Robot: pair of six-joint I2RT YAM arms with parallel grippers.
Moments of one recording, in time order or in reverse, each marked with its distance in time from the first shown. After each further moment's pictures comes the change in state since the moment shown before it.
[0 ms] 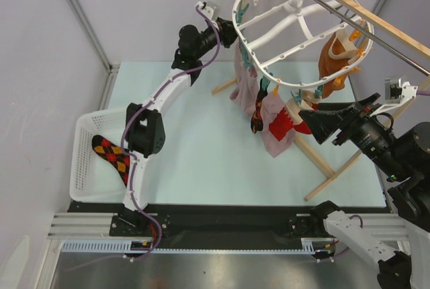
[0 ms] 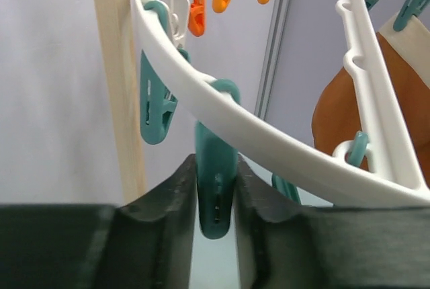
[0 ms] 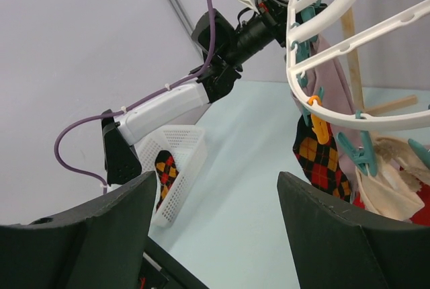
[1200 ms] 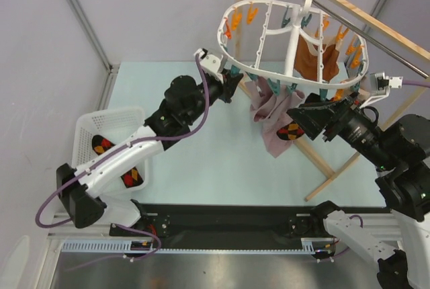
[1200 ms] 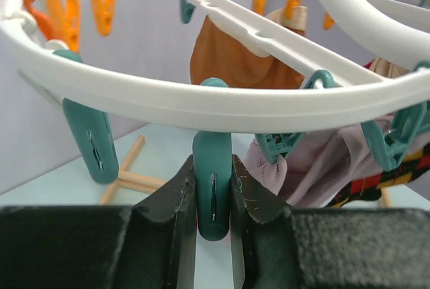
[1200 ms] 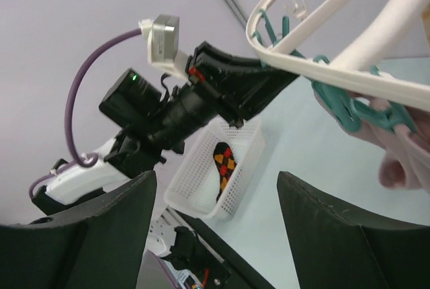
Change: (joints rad) left arm -0.387 -0.874 -0.788 -0.325 -0.580 0.201; right arm 0.000 0.006 -0.081 0.106 -0.115 0.199
